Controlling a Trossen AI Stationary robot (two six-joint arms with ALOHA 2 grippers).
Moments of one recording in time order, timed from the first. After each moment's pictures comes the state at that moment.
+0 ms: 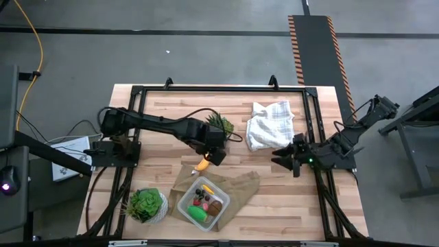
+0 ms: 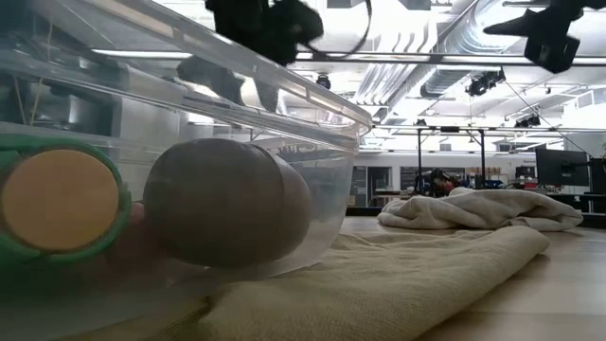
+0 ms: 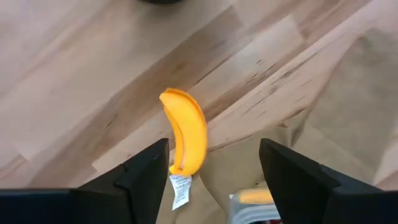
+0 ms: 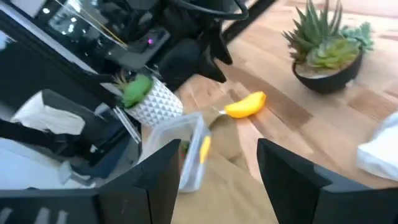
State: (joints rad) left arm 0.04 1.83 1.58 -1.11 -0.07 -1.00; right arm 0.65 0.71 0.54 -0.19 0.67 0.94
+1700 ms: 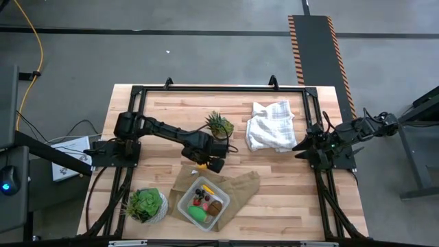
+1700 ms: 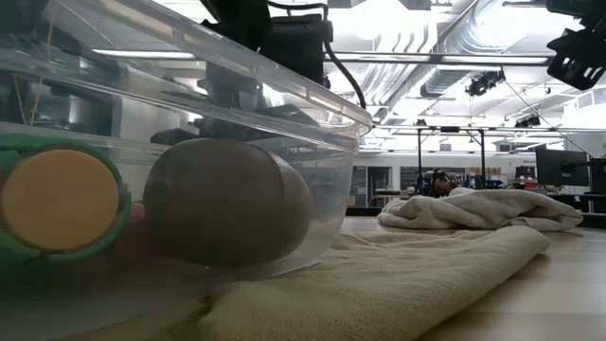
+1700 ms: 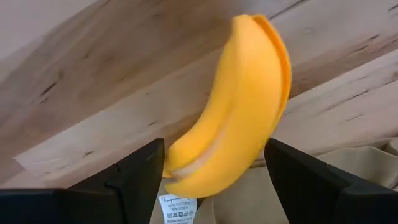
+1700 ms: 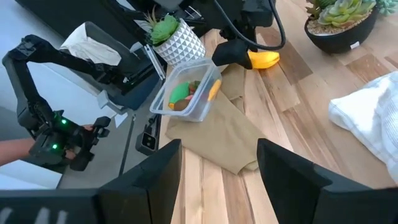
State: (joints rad) left arm 0.05 1.99 1.36 -0.88 0.08 -1.16; right arm 0.37 0.19 0.54 -0.72 0.10 0.74
